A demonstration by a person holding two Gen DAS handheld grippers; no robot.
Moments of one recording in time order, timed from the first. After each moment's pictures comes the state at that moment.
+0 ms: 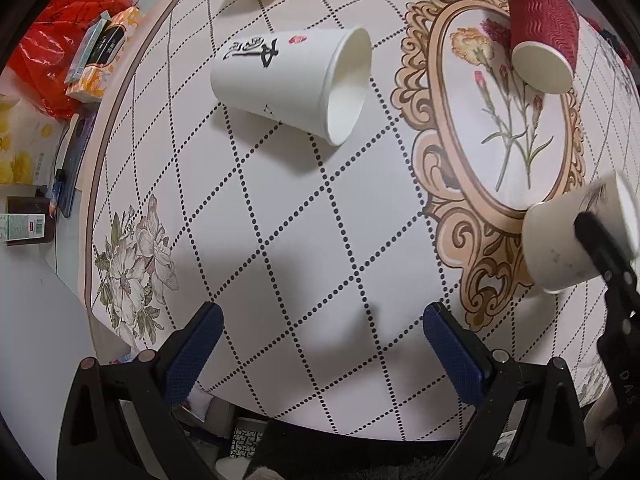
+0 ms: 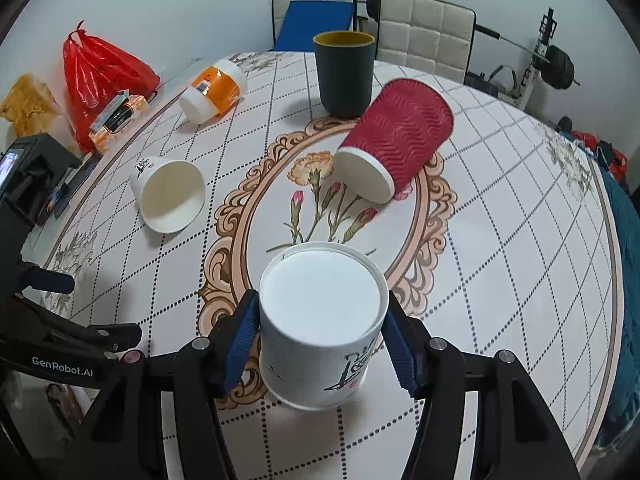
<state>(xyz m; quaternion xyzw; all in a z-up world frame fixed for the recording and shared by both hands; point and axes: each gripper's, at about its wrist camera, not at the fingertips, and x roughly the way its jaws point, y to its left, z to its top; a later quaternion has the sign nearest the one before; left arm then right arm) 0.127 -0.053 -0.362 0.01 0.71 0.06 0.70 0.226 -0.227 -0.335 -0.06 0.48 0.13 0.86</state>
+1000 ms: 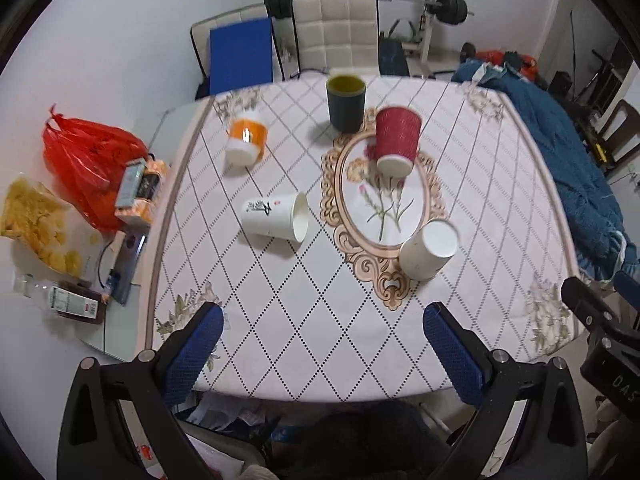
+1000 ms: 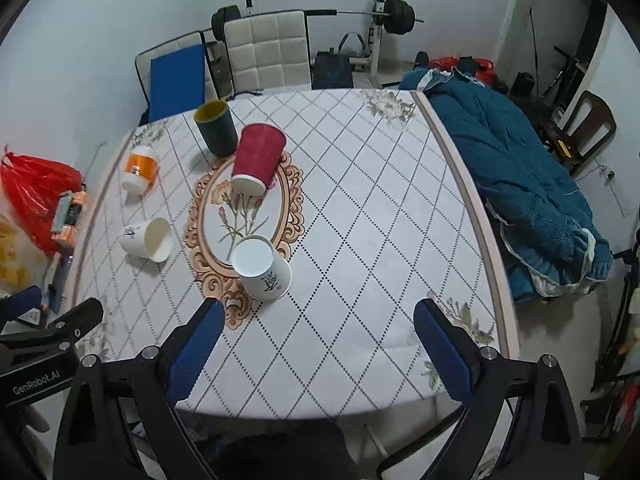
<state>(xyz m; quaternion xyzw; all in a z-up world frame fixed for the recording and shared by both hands) 0.039 -0.052 -0.170 0.07 0.53 -0.05 0.84 0.063 -0.266 -0.175 0.07 0.48 -0.11 0.87</state>
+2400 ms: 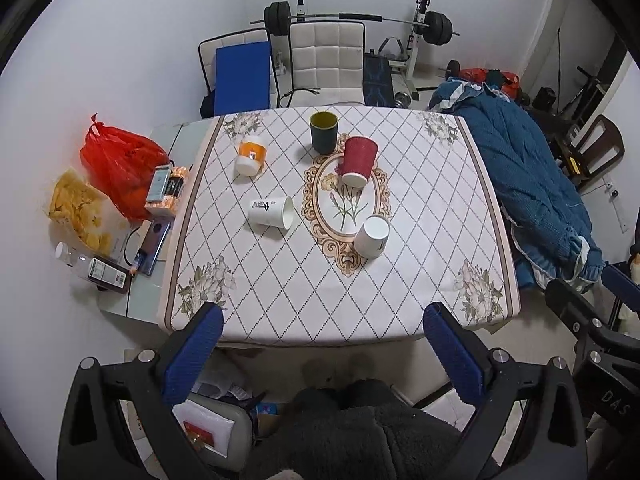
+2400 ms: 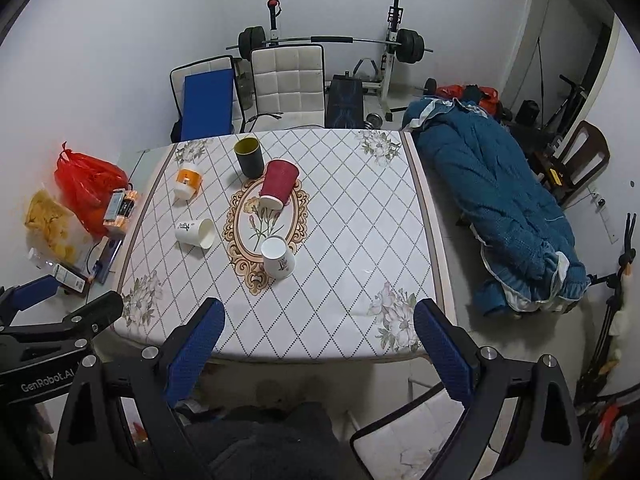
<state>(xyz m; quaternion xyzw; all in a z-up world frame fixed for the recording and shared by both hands) -0.060 -0.067 -0.034 0.04 0.53 -0.06 0.85 -0.060 -0.262 0.002 0.03 0.47 -0.08 0.88</state>
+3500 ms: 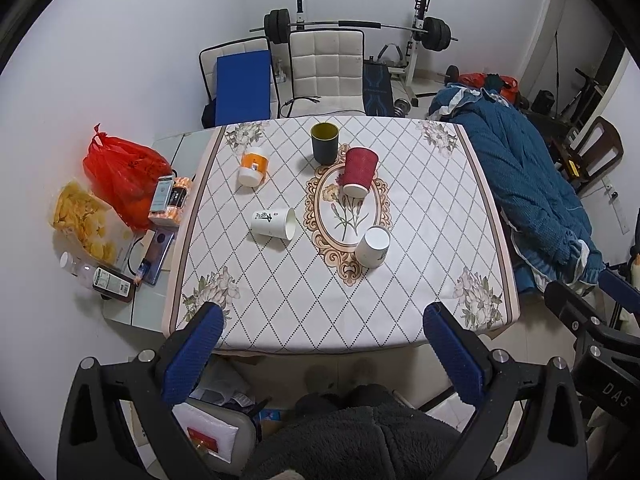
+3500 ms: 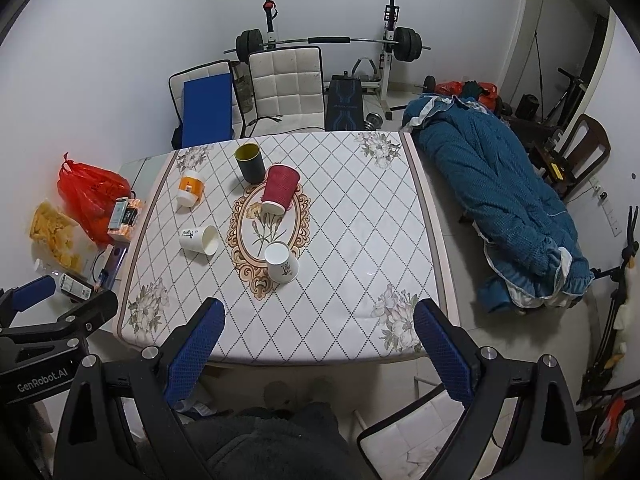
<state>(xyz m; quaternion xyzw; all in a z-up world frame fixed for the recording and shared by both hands) -0.054 -0.066 -0.022 0.04 0.52 -0.06 0.85 -0.057 -0.263 0.011 0.05 0.47 -0.08 0.88</state>
